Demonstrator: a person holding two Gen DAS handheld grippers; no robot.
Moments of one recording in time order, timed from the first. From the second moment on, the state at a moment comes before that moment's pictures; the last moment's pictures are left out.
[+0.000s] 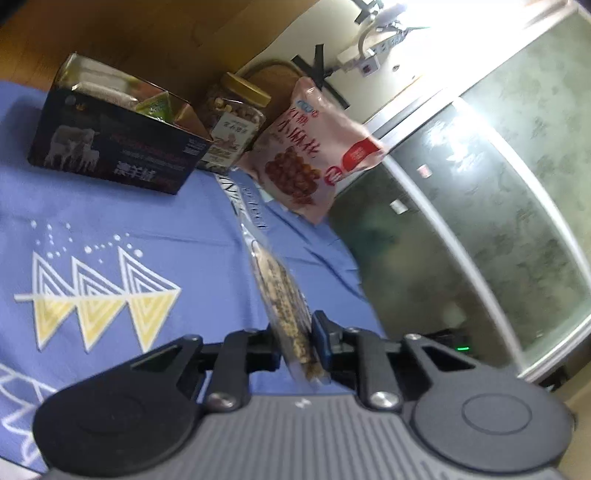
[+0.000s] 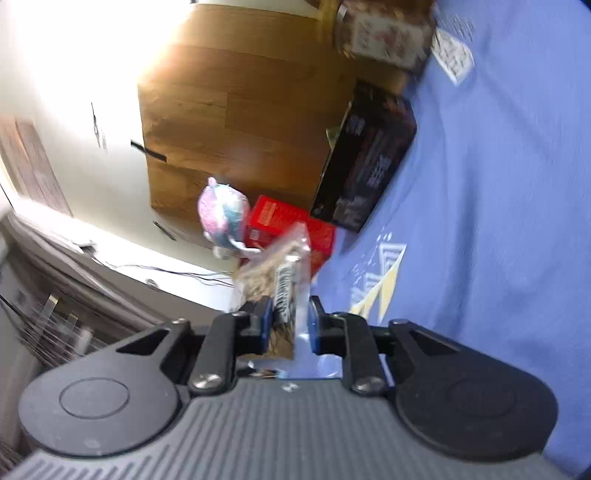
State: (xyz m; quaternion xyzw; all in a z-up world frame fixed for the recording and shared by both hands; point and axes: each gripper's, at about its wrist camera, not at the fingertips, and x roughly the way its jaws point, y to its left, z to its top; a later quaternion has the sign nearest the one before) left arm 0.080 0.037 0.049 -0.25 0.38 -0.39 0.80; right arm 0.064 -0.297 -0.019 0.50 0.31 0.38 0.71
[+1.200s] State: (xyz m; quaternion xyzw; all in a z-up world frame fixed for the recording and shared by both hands) left arm 0.112 0.005 0.075 -0.12 0.36 -0.37 0.85; right arm 0.067 -0.281 0.015 0.36 0.29 0.27 0.84
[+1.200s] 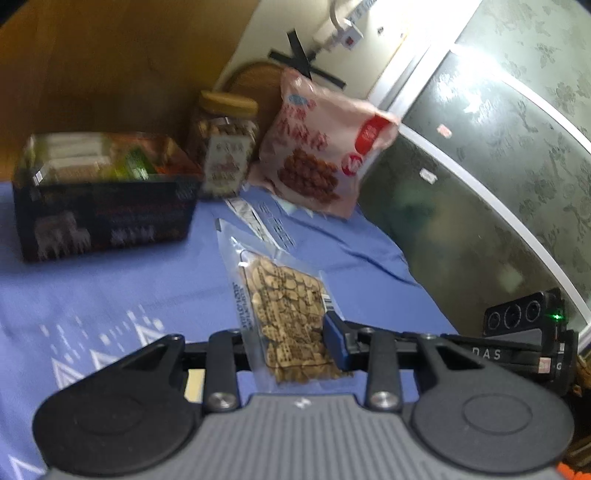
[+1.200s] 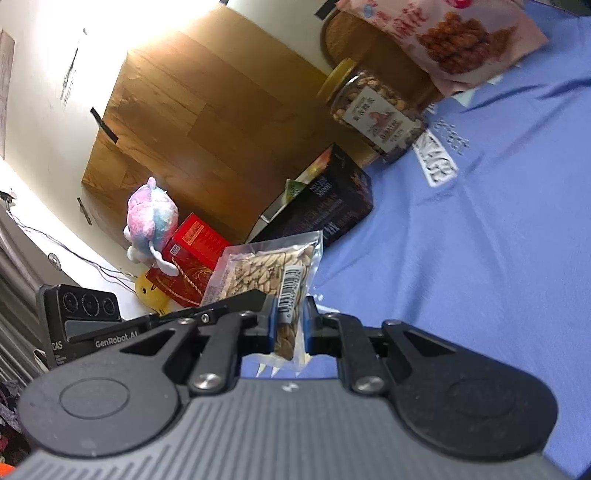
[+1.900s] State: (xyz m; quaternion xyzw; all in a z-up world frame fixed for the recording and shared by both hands) left arm 0.293 0.042 0.080 -0.04 0.36 -0.13 0.92; right arm 0.308 -0.173 0.044 0.21 0.32 0.33 0.86
